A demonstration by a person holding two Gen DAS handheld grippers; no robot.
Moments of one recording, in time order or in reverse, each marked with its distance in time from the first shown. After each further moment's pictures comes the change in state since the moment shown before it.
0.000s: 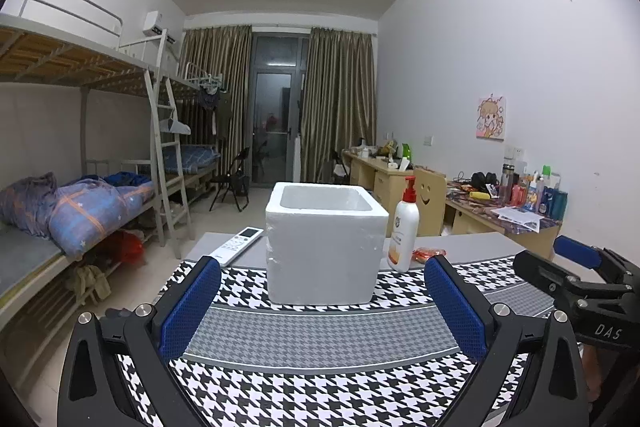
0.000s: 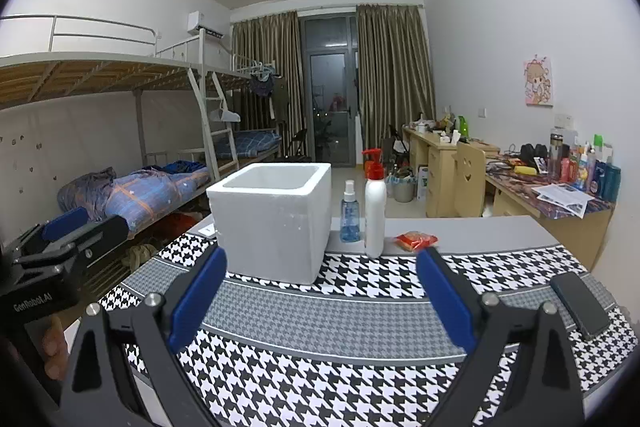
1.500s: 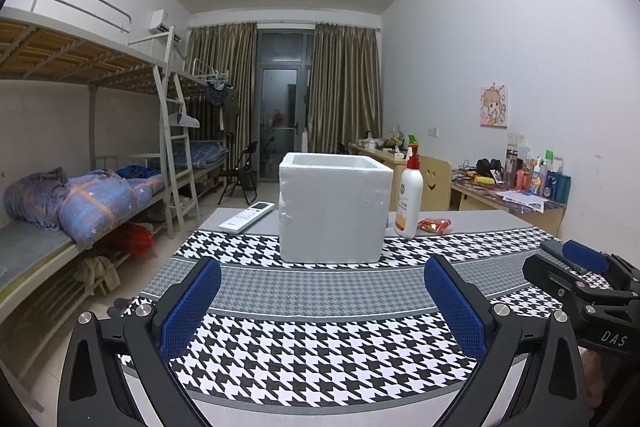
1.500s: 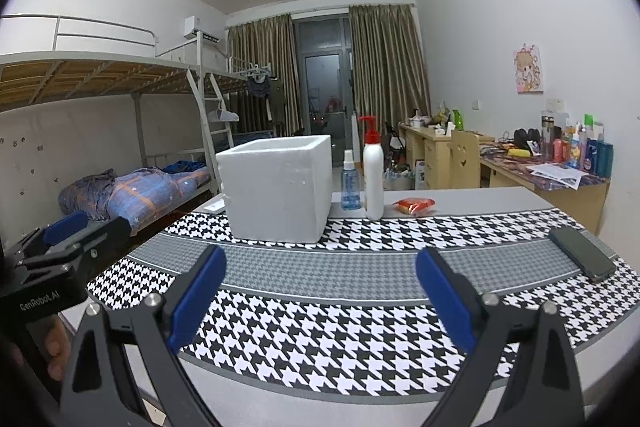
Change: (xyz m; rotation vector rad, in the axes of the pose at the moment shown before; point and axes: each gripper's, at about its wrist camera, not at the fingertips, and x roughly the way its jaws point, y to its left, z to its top) left arm -0.027 0.004 -0.051 0.011 0.013 0.026; right arm -0.025 0.008 -0.059 0.030 -0.003 -0.006
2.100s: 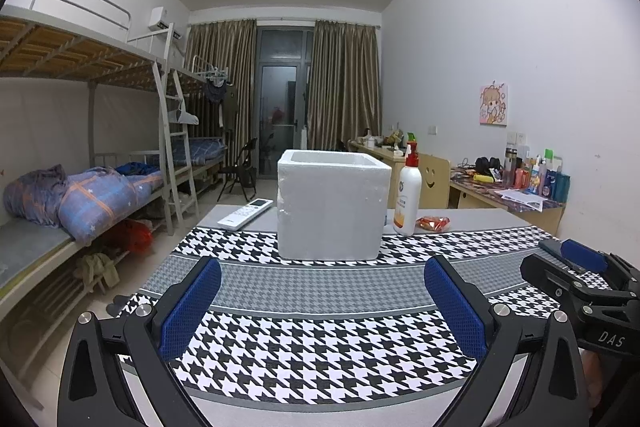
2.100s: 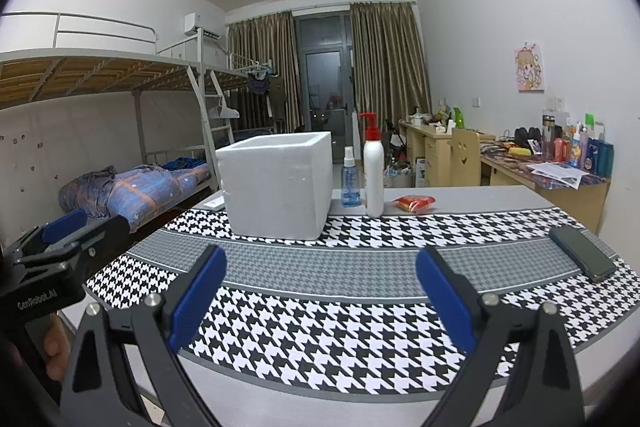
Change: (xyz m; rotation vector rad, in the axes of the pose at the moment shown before) left arm 0.002 -0.001 0.000 -0.005 0.011 -0.007; right arm 0.001 -0.002 0.000 -0.007 0.006 0.000
